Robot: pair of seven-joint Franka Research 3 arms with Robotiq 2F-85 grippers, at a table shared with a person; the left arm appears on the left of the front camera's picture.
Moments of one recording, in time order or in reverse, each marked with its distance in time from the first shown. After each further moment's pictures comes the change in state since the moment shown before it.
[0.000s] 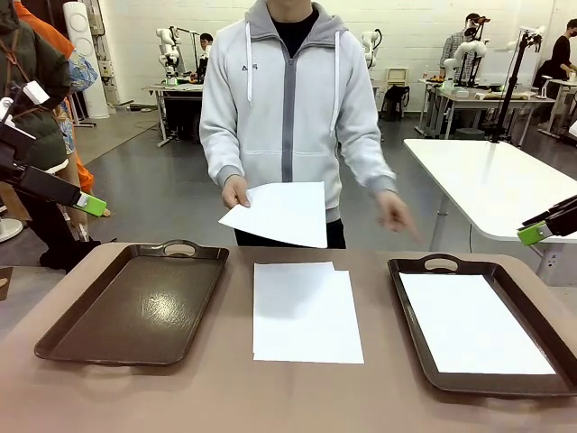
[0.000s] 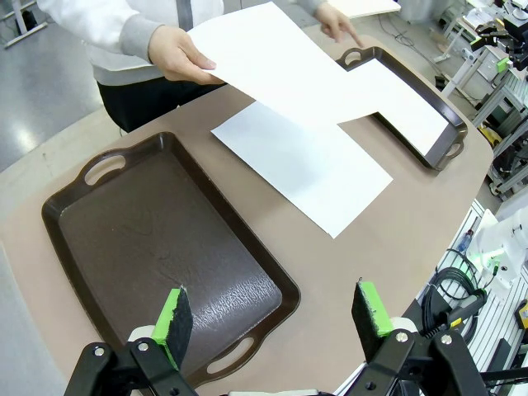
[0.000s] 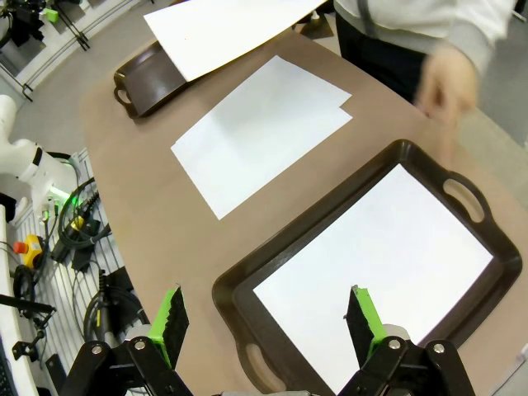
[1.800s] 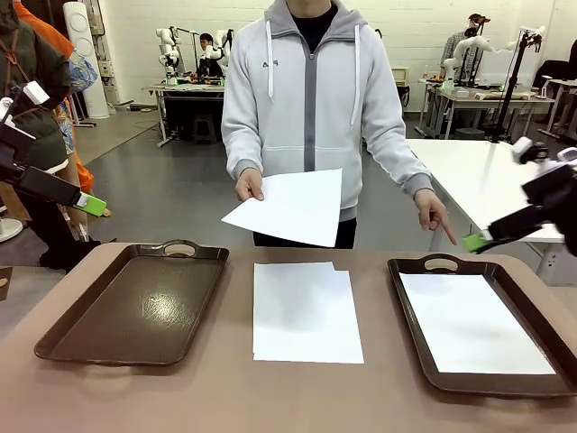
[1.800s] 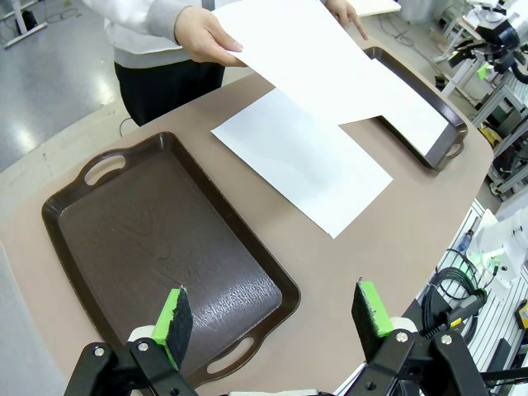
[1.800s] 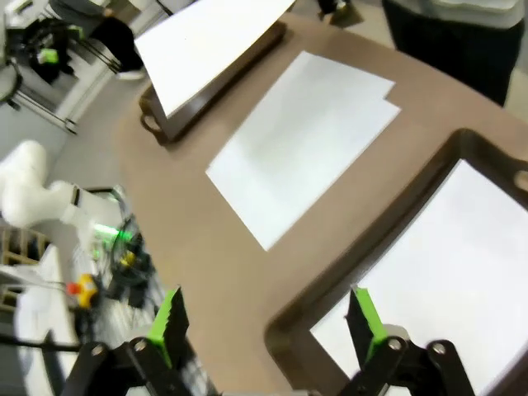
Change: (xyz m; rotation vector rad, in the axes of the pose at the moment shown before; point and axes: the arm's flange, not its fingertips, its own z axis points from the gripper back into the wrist) left arm 0.000 0.000 0.000 0.000 0.000 0.000; right arm 0.016 -0.012 -0.083 0.178 0.001 -0.218
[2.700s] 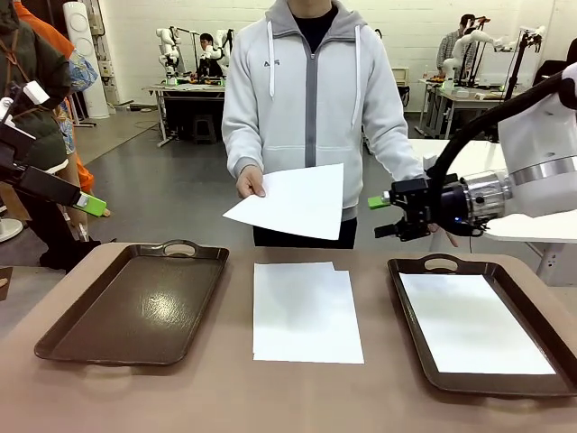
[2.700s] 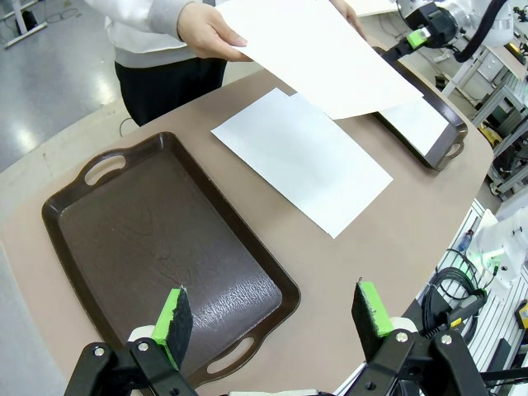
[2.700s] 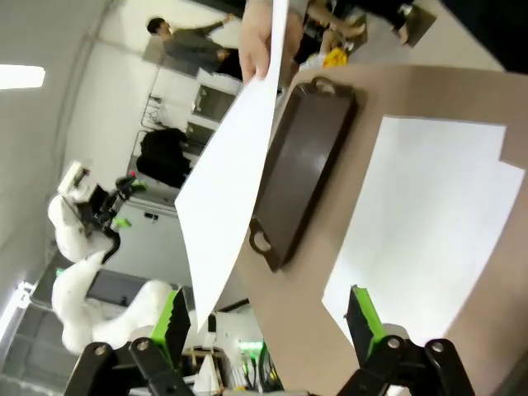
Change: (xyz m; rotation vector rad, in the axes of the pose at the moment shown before) left arm 0.000 0.000 0.000 0.000 0.000 0.000; right arm 0.088 -0.047 -0.139 0.383 -0.150 -0.447
